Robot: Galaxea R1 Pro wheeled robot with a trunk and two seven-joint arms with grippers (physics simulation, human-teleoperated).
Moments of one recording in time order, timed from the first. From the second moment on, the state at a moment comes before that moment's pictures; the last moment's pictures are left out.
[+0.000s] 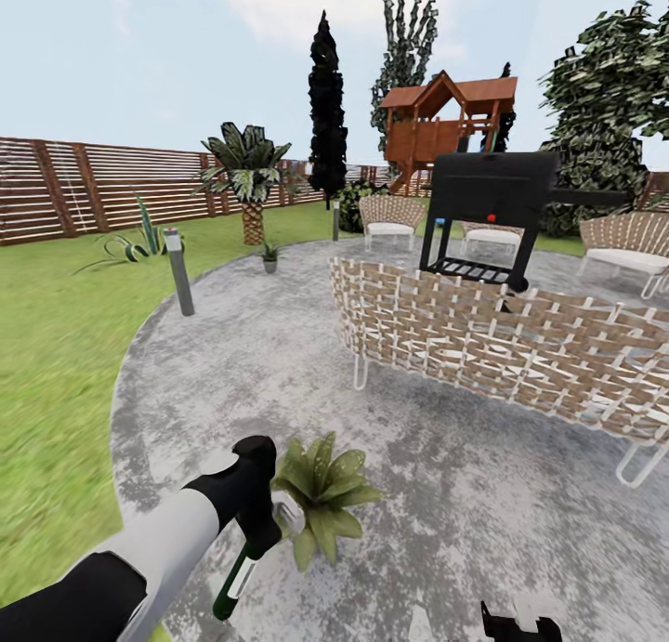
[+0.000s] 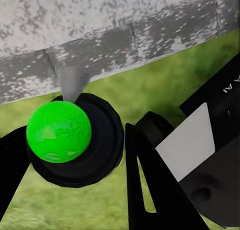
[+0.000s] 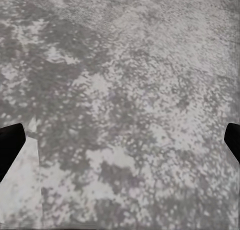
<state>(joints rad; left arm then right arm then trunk) -0.86 -0.09 -0.44 -0.45 -1.01 0.99 -1.29 -0.42 -0.13 -0.24 -0.04 0.21 -0.48 -0.08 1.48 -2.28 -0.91</state>
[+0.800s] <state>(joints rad) -0.73 -0.12 -0.29 -0.50 -0.87 0.98 -0.97 -0.42 -0.13 -0.24 -0.04 0.21 -0.48 -0.08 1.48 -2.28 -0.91</state>
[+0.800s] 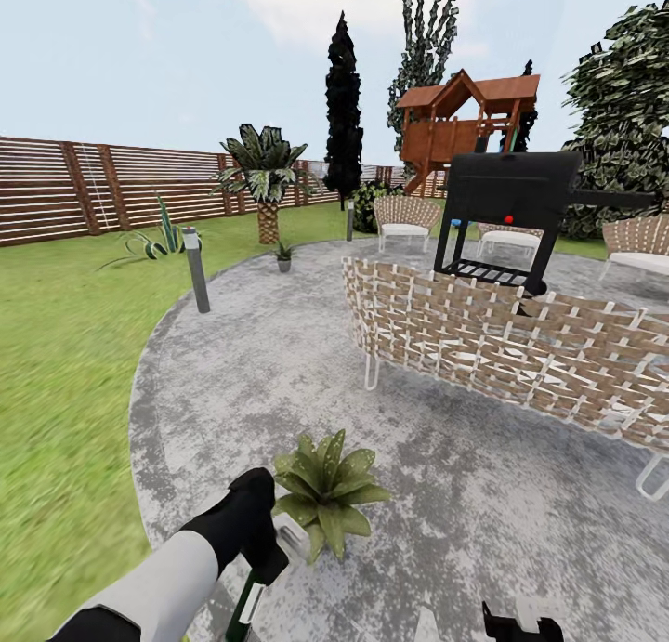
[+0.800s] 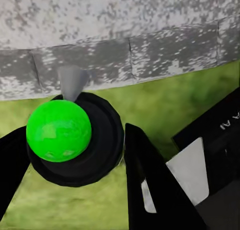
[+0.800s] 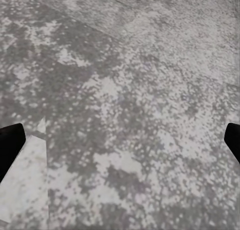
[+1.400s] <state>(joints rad) -0.73 -0.13 -0.27 -0.49 -0.74 0.98 -0.87 -0.42 -0.13 -0.24 -0.04 0.22 -0.48 -0.07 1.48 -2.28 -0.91</state>
